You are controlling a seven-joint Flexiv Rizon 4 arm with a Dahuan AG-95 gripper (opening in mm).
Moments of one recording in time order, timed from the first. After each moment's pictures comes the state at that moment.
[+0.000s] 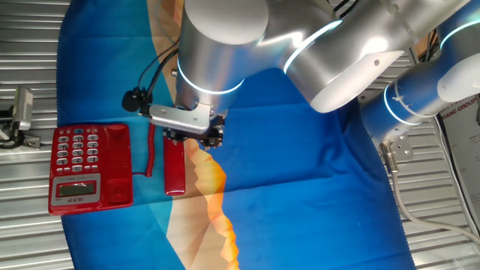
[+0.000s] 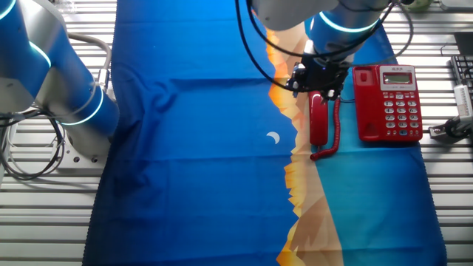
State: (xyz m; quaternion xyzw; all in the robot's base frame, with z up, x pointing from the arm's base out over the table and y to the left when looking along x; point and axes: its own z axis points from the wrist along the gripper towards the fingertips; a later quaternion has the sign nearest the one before) arm 0.536 0.048 0.081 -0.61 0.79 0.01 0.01
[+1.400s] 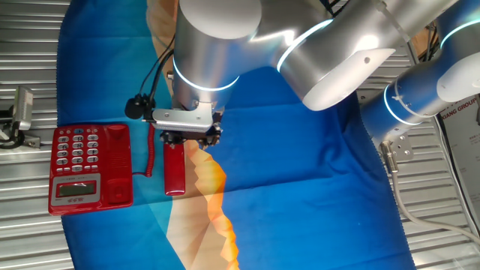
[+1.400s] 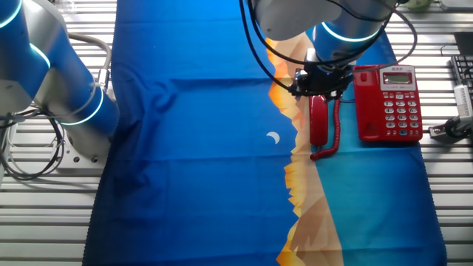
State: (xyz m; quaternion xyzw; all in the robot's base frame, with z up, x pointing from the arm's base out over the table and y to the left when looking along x) arm 0.546 0.050 0.075 -0.66 0.75 0.02 0.02
